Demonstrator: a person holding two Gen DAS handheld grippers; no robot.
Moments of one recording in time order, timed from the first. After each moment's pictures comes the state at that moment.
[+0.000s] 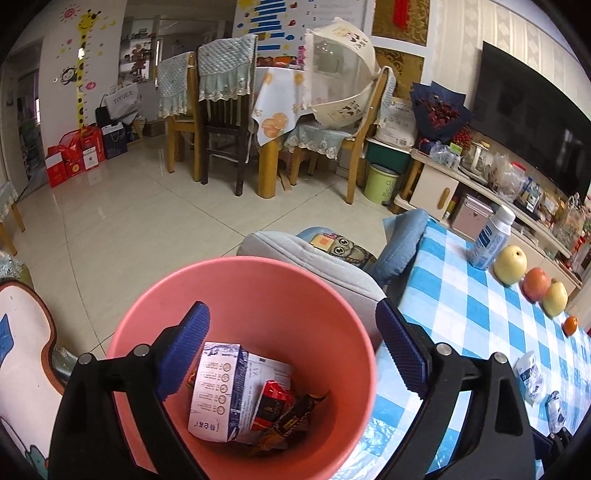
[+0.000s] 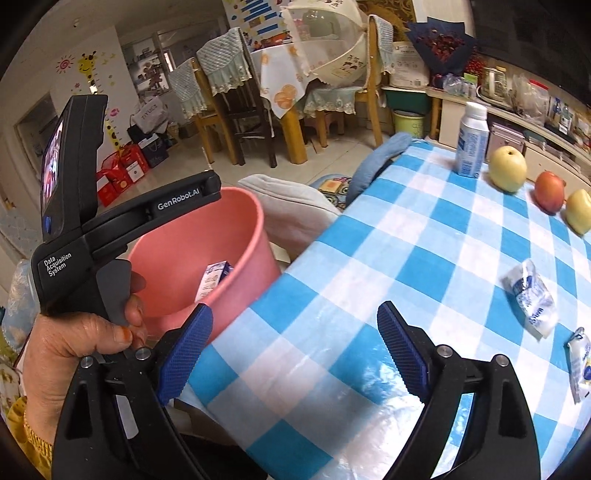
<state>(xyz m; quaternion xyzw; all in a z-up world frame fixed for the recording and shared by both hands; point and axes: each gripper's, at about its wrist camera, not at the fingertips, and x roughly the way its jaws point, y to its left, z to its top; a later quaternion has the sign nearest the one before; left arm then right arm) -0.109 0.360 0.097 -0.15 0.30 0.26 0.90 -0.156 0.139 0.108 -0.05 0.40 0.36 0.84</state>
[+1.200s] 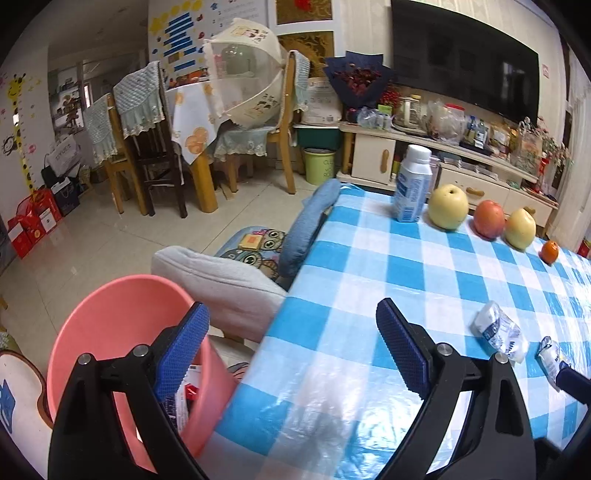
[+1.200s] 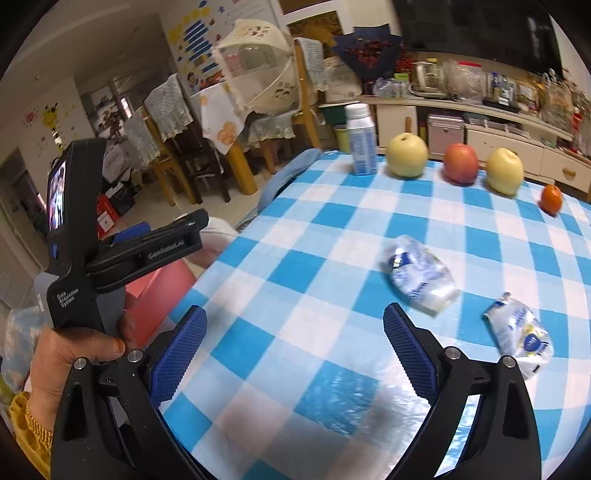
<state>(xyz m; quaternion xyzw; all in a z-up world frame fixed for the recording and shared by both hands) -0.055 0.236 0.094 -0.03 0.33 0.17 0.93 -0.131 0.001 0.112 0.03 0.38 0.28 0.88</state>
